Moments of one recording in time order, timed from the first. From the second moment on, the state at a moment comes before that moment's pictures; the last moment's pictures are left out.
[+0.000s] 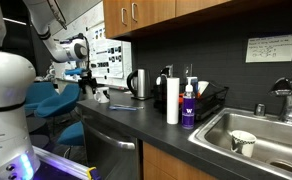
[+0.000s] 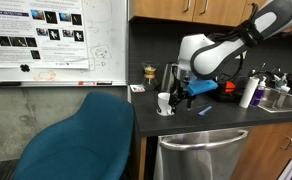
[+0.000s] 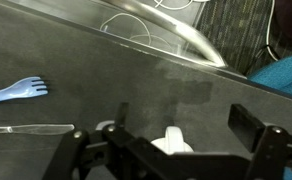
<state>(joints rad) 0.12 -0.06 0.16 -2.42 -0.12 2.39 0.44</state>
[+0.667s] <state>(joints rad) 0.12 0.02 0.13 -2.40 -0.19 2.48 0.43</state>
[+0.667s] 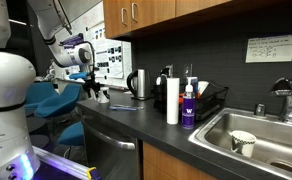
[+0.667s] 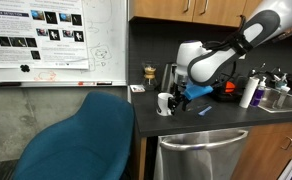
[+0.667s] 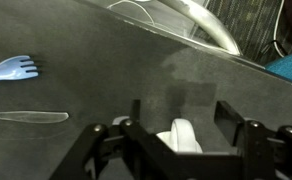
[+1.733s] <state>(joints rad) 0.12 0.11 0.12 -2.30 -0.21 2.51 0.42</state>
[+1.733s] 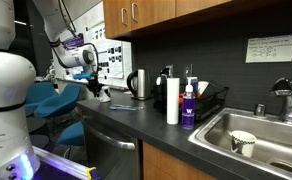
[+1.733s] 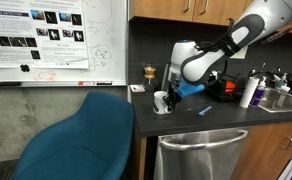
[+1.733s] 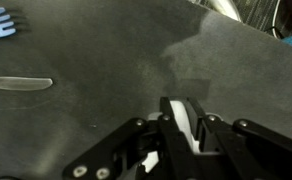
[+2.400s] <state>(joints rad) 0.12 0.19 0.09 -2.20 -0.21 2.51 0.50</state>
